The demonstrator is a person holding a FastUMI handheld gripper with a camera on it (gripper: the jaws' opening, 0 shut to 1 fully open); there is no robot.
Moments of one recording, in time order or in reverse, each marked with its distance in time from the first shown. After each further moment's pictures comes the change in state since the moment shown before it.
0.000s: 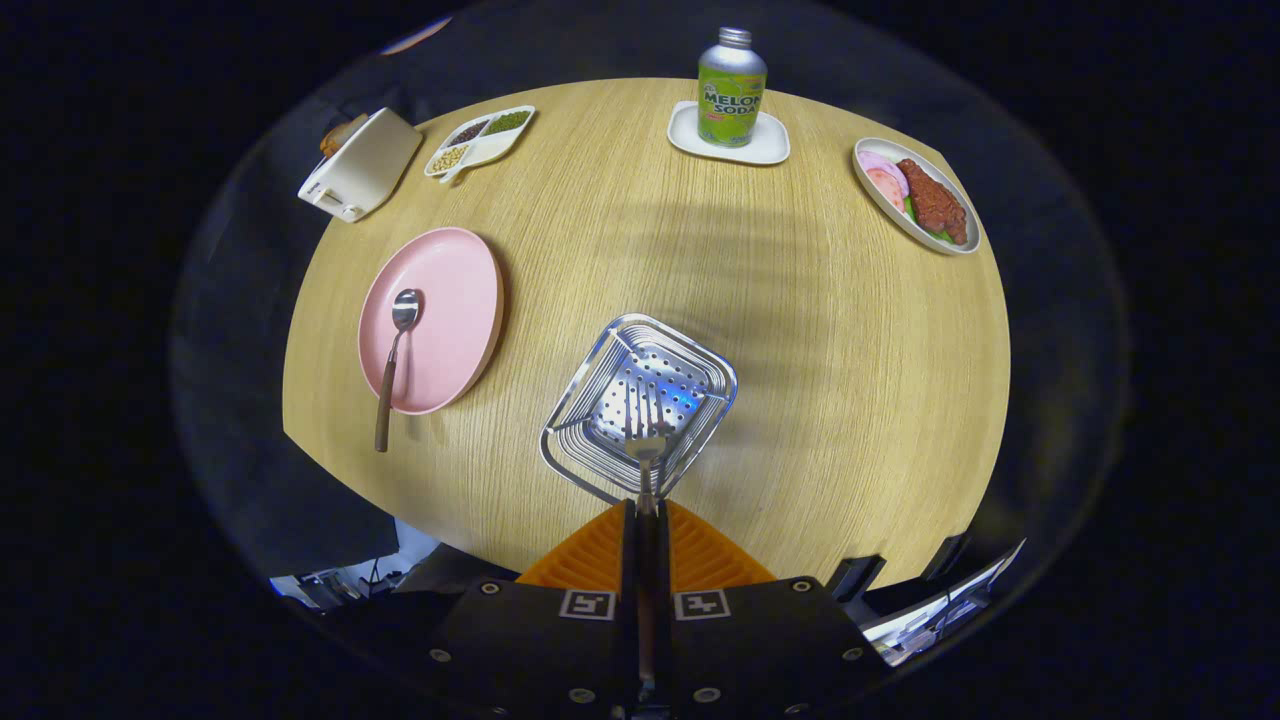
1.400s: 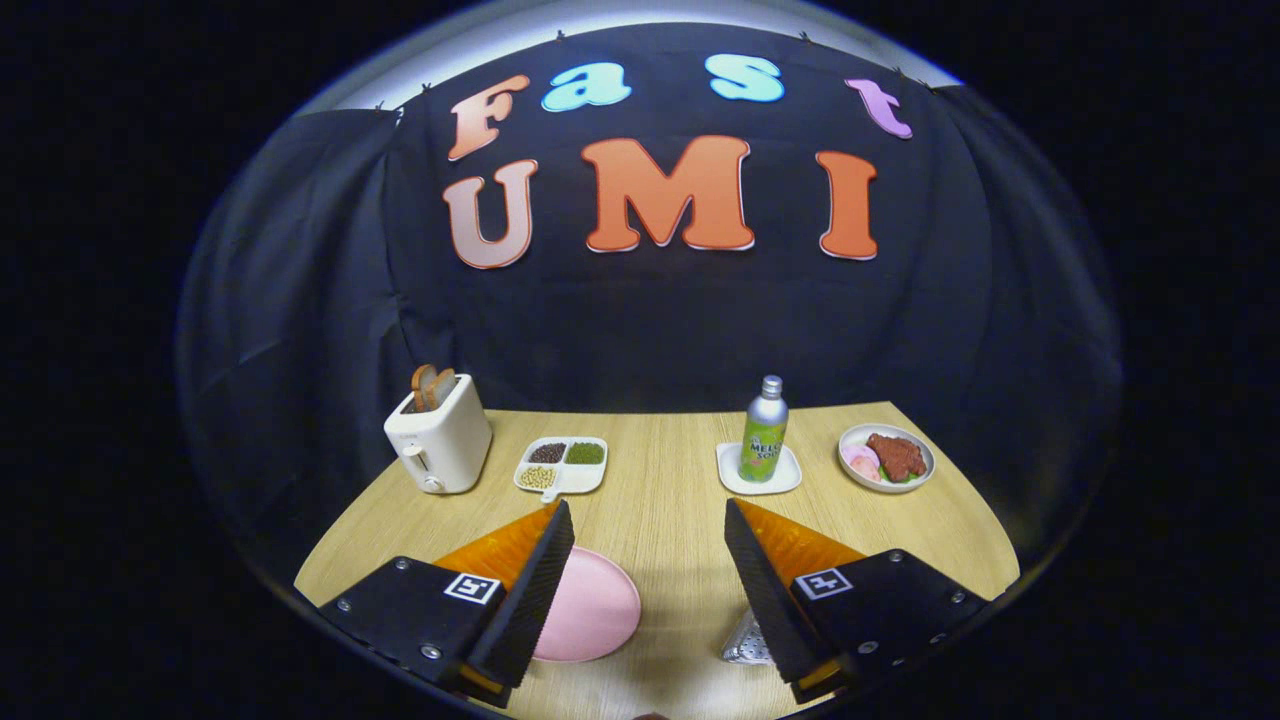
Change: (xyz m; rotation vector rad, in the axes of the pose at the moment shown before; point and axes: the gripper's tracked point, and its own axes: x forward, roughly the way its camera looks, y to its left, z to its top) arm -0.137 0.146 0.131 0.044 -1.134 -0.077
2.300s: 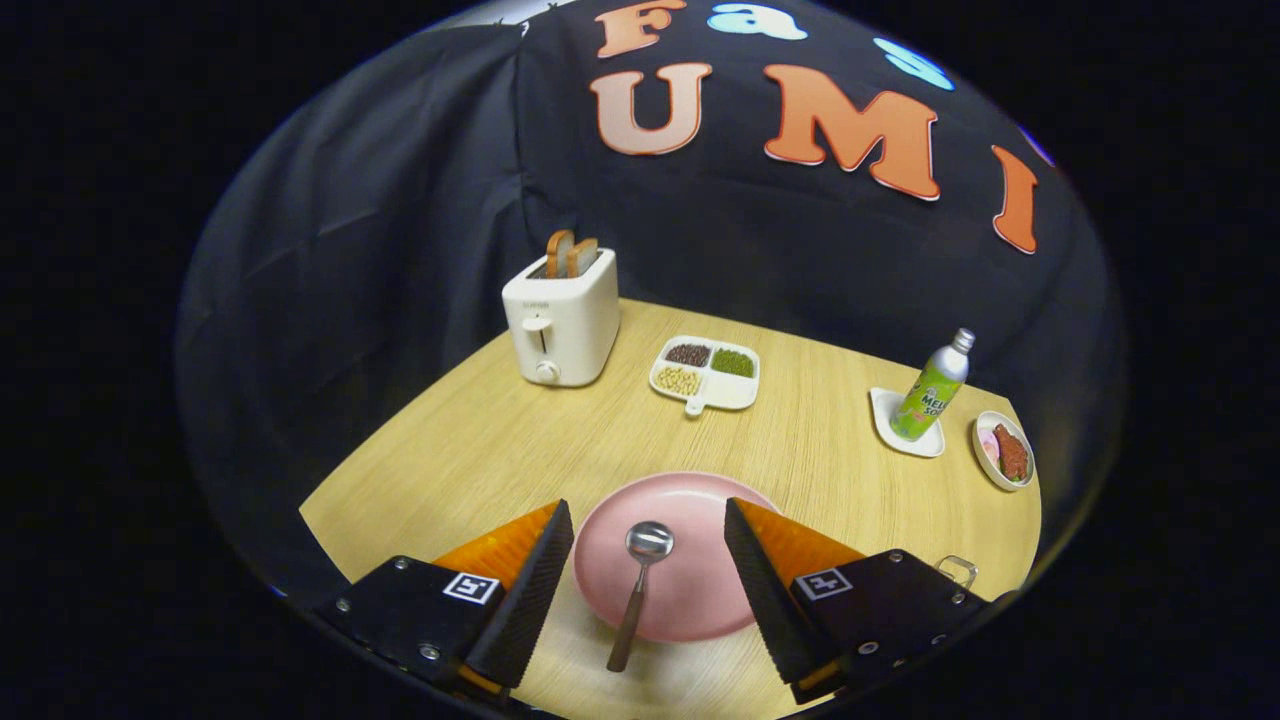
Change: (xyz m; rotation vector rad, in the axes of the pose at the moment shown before) arm 0.028 0.130 -0.126 -0.243 0.365 0.255
